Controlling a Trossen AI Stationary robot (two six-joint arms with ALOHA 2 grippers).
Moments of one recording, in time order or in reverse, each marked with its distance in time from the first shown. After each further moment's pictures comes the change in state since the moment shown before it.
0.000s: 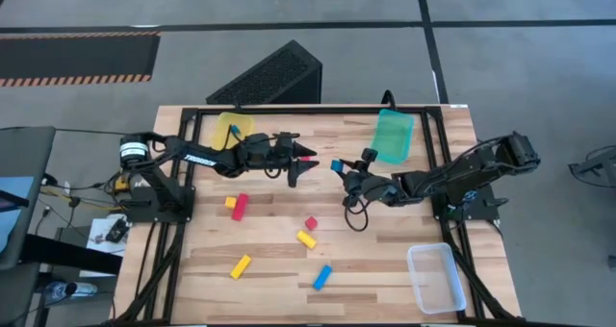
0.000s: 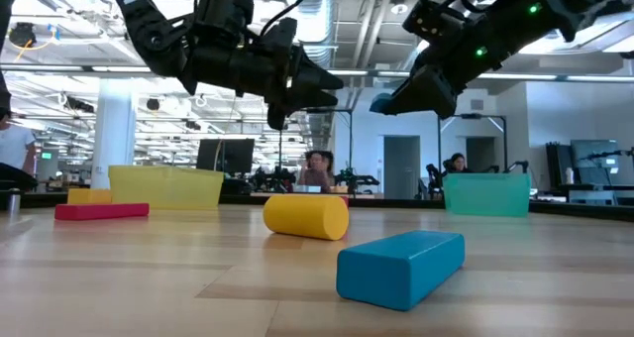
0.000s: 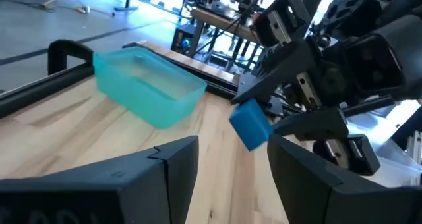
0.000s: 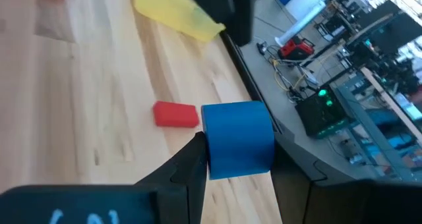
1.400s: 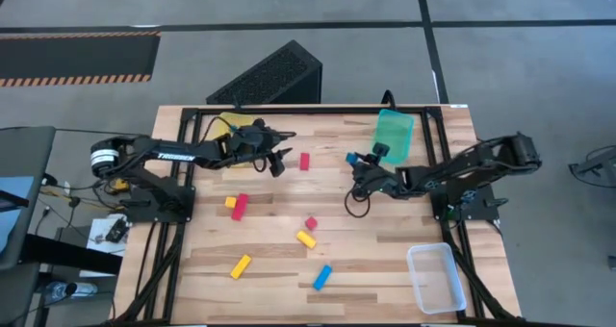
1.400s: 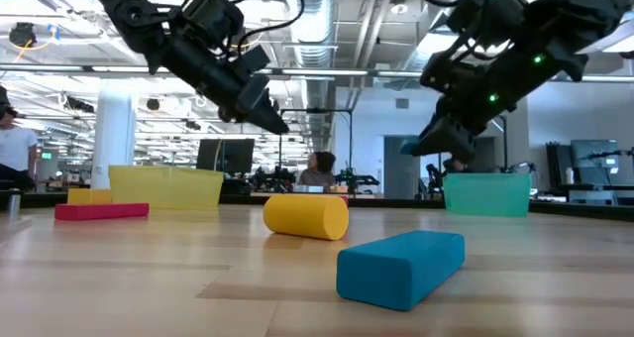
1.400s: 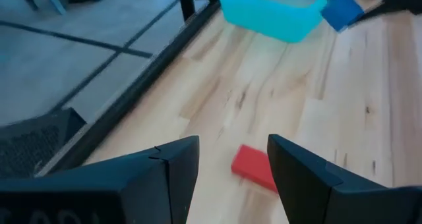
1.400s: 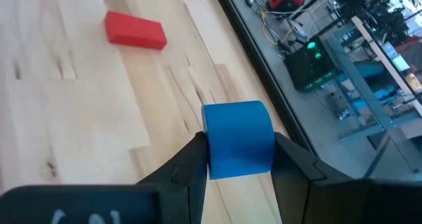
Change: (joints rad) left arm 0.089 -0.248 -0.047 -0.550 -0.290 0.380; right arm -0.124 -0.023 -0.146 -0.029 0.001 0.086
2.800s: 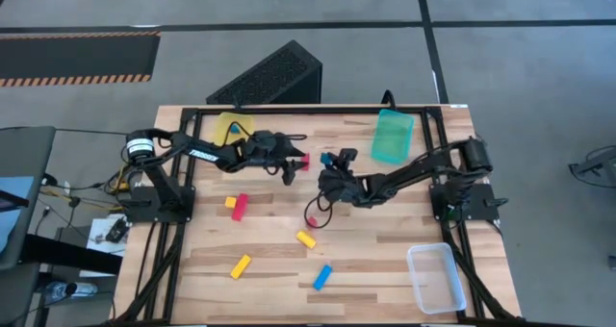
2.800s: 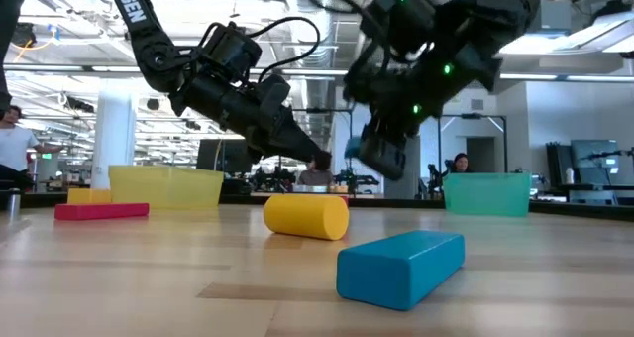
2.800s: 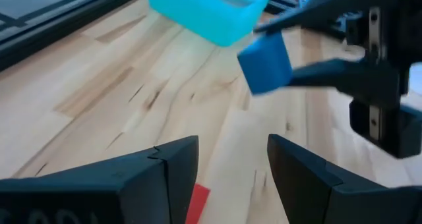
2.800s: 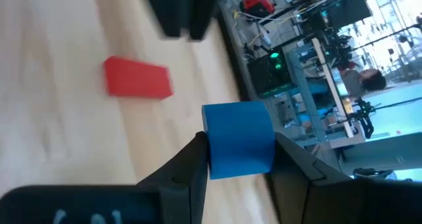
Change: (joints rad) left arm 0.015 0.302 0.016 0.339 0.307 -0.233; right arm 0.047 0.411 0.403 -0.063 0.200 -0.150
